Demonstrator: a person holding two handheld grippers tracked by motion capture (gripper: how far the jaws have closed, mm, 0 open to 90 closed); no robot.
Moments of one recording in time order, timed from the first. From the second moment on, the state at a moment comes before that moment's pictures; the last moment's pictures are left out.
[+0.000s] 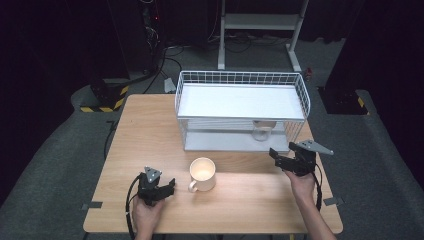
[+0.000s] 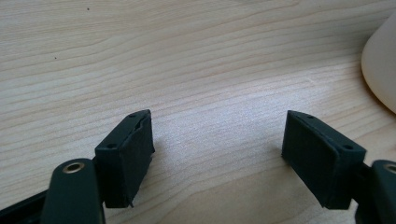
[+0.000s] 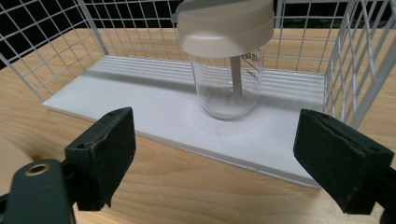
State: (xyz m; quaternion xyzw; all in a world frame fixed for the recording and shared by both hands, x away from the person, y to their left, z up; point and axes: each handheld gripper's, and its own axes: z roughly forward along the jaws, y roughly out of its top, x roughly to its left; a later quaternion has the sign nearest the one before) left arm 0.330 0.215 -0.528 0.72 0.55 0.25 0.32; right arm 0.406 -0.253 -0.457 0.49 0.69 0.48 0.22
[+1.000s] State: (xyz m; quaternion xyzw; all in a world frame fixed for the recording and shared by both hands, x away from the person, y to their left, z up) left arm 0.330 0.214 -0.528 0.72 0.55 0.25 0.32; right arm 0.374 -0.264 -0.464 0.47 0.72 0.45 0.24
